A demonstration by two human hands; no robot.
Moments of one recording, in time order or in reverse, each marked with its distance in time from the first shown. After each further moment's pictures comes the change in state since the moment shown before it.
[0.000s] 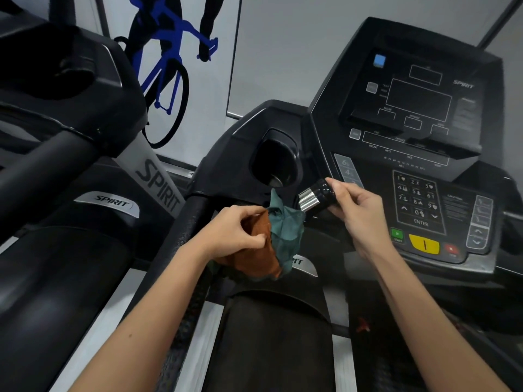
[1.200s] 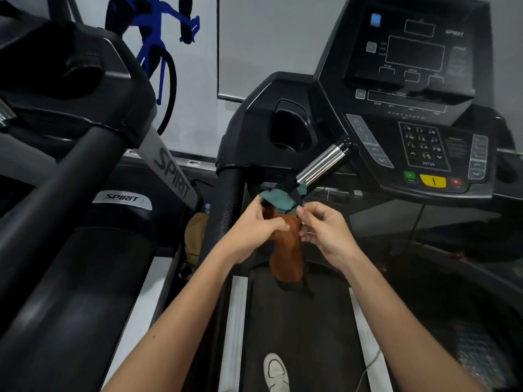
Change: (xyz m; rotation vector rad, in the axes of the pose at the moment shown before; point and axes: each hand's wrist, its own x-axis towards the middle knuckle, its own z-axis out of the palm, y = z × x) left_hand -0.085 -0.001 -0.006 -0.698 -0.070 -0.161; right_hand -0.112 0.034 0.078 0.083 -0.099 0.369
